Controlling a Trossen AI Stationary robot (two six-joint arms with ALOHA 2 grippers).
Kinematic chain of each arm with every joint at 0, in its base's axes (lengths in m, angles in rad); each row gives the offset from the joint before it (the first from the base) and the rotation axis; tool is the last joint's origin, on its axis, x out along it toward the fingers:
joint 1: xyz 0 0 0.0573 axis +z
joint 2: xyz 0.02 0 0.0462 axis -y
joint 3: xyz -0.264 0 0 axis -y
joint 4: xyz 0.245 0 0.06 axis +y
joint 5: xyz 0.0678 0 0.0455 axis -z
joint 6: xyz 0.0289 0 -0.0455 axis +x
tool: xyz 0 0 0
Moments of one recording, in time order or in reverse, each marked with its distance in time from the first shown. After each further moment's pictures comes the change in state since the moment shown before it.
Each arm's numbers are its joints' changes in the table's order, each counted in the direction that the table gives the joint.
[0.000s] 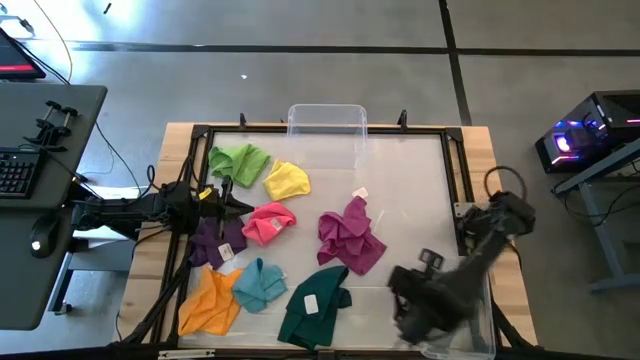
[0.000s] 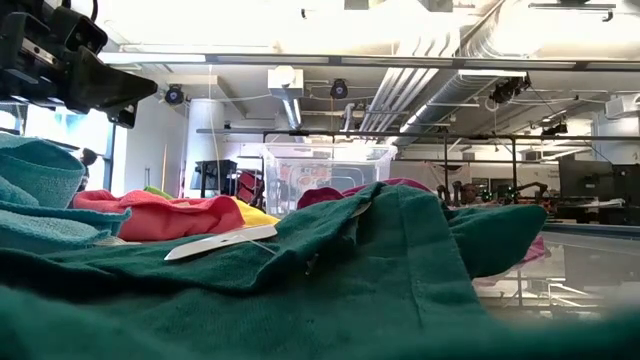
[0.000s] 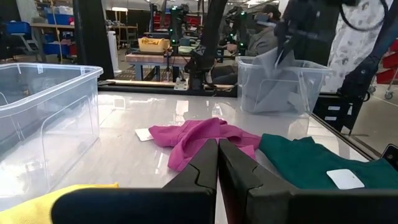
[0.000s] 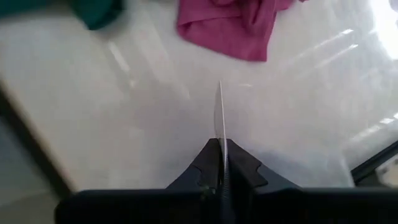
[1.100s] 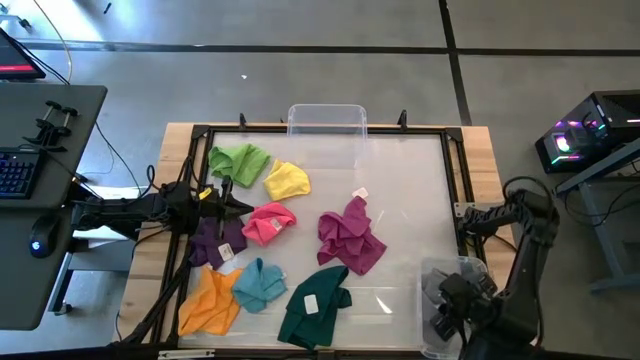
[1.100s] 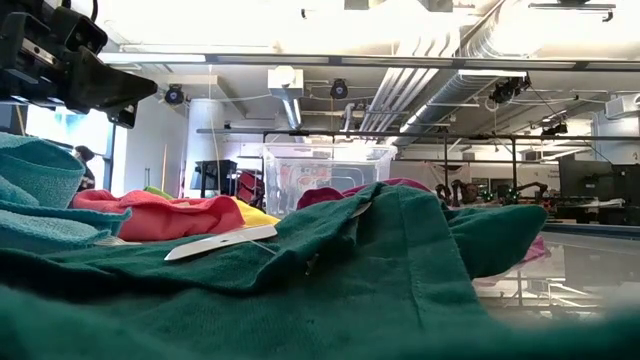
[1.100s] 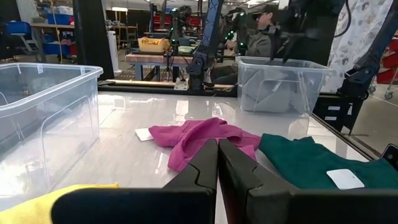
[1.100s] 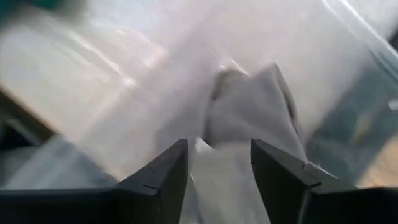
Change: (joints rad) left arm 0.000 0.000 0.000 0.000 0.000 0.000; right arm 0.318 0.098 -0.158 0.000 0.002 0.741
